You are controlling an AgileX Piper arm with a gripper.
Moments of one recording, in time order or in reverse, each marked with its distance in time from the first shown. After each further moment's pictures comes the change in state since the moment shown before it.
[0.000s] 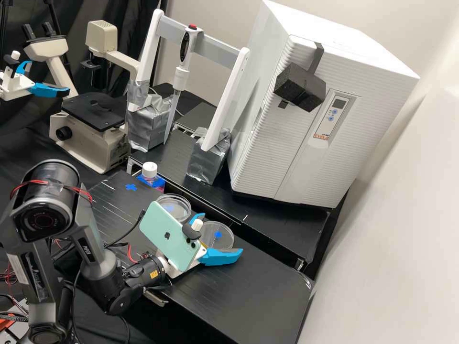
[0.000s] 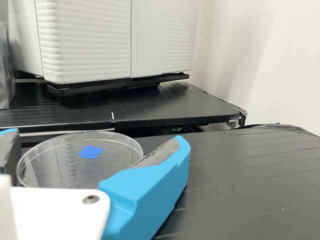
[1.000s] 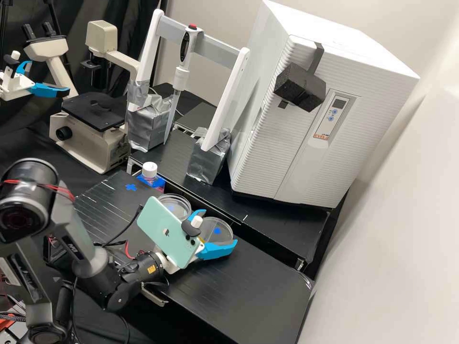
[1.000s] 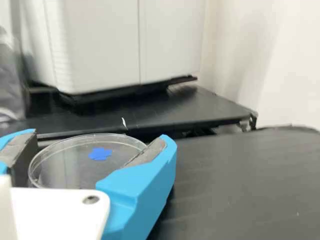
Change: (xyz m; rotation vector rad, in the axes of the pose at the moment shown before) arm -0.007 0.008 -0.017 0.046 0.041 0.004
